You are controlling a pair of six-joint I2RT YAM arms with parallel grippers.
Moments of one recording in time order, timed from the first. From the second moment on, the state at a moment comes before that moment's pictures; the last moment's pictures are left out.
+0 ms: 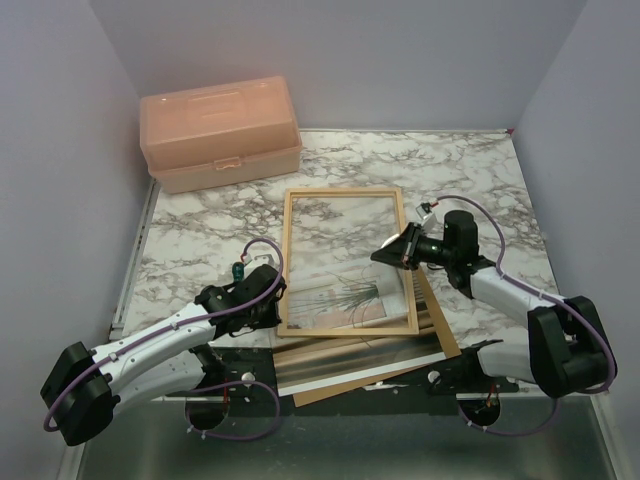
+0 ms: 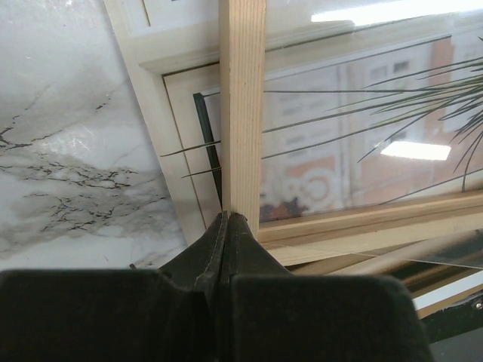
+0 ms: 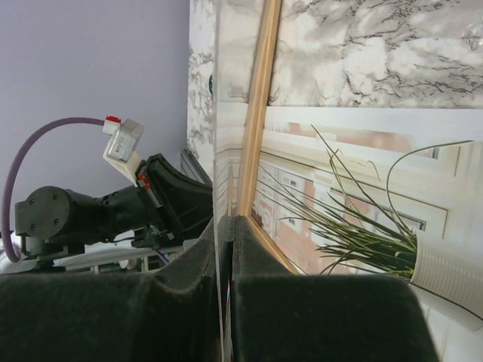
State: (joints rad) left arm -0.85 0.91 0.48 -0.62 -0.15 -0.88; right arm 0.27 1.27 0.49 0.33 -0.80 0.94
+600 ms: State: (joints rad) left arm -0.85 0.92 0.49 -0.63 -0.15 -0.88; right arm 0.27 1.33 0.54 0.25 -0.80 0.83
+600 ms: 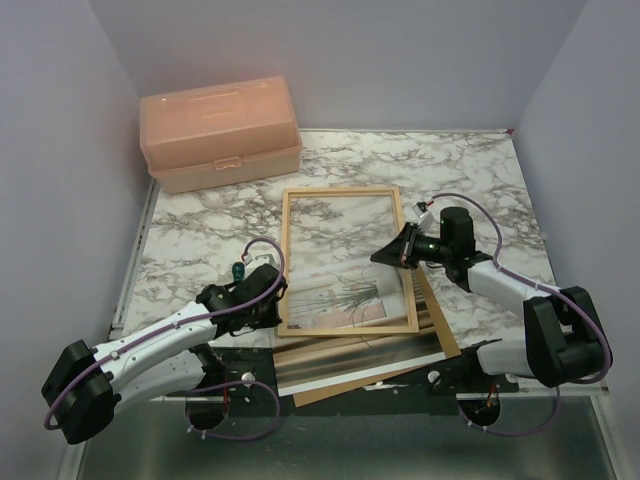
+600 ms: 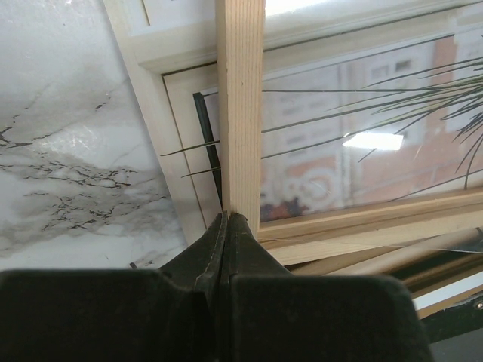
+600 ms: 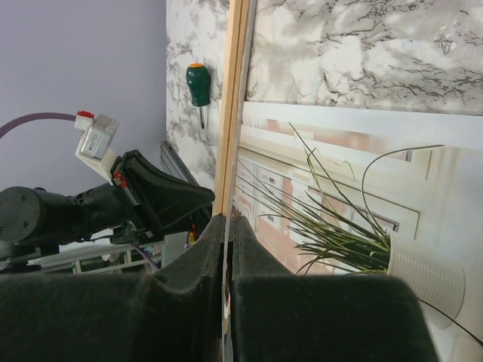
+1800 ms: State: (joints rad) left arm -0.86 0.93 0.50 -0.64 -0.16 -0.88; right arm 0.27 1.40 0.55 0.14 -0.72 0.77
